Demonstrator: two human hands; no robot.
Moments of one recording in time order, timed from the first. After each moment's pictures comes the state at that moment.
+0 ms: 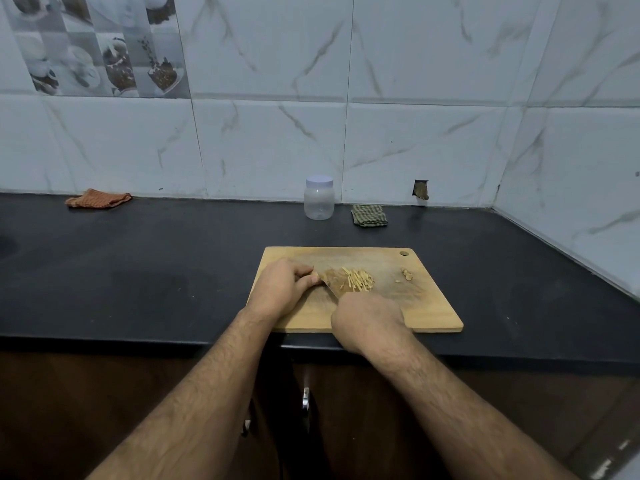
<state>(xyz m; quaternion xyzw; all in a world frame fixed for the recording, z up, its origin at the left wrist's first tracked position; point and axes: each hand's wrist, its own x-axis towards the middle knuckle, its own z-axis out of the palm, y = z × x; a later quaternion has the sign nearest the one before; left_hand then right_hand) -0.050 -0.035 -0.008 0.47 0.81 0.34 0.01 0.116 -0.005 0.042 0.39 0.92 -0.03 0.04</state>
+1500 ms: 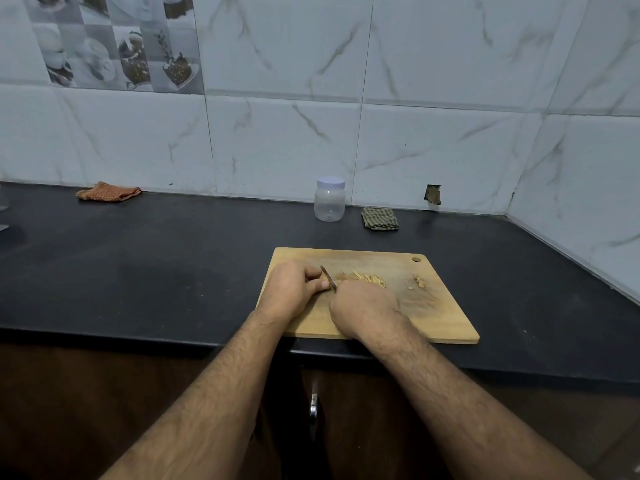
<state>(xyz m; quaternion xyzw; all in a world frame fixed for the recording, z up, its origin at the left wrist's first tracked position) -0.052 -0.034 -0.007 0.45 0.82 0.36 0.02 0.081 0.005 0.047 0.38 0.93 -0.02 0.01</state>
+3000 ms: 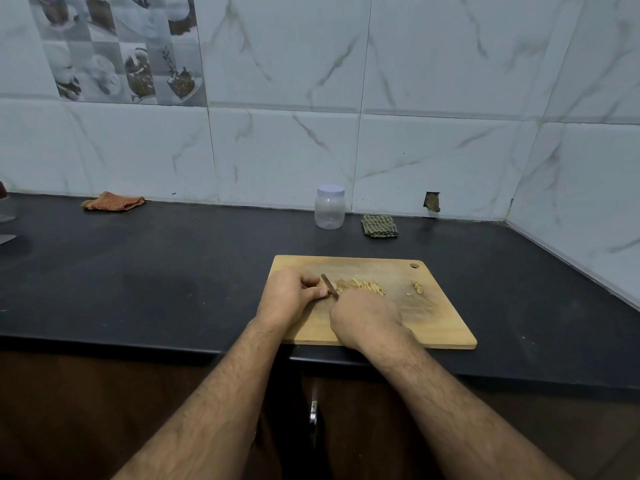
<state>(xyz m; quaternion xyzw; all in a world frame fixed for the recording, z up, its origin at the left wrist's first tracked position) -0.044 -0.041 0.001 0.40 0.82 0.40 0.05 0.092 -0.005 0.056 0.40 0.91 -0.05 0.01</state>
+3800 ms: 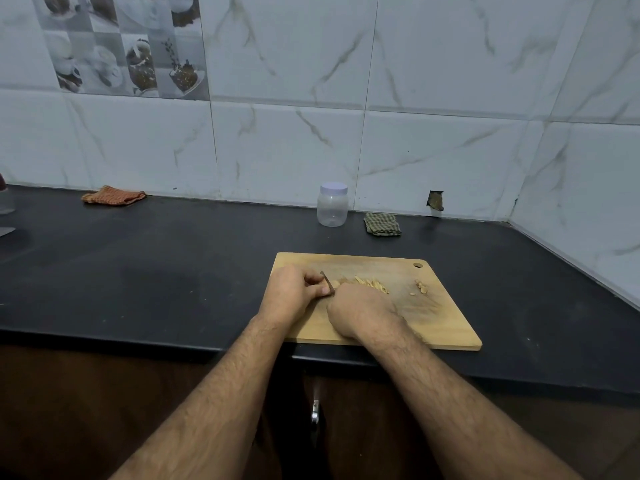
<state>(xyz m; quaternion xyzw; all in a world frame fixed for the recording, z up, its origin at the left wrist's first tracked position) -0.042 -0.043 0.006 0.41 0.81 0.41 0.04 0.079 0.001 0.055 0.38 0.92 -0.06 0.02</state>
